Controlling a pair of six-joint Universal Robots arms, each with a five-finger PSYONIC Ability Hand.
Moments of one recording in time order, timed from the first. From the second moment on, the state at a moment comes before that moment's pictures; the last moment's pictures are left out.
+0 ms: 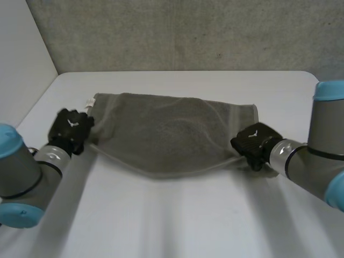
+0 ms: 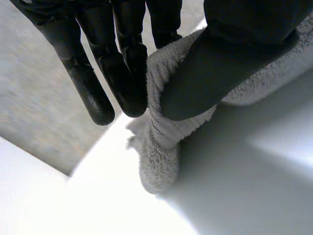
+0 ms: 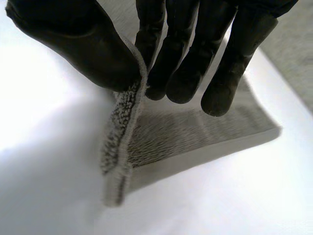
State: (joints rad) left arm 4.53 -1.96 -1.84 3.68 -1.43 3.72; right arm 1.91 -1.13 1.45 0.24 1.37 2.46; left_hand 1.20 1.22 1.22 1.22 1.03; right_hand 1.33 1.34 1.35 1.34 1.19
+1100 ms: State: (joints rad) left arm 4.51 -2.19 -1.43 3.61 -1.40 3.73; right arm 1.91 -0.95 1.17 0.03 1.59 2.34; left_hand 1.20 1.22 1.22 1.22 1.03; right_hand 1.33 1.34 1.35 1.34 1.20
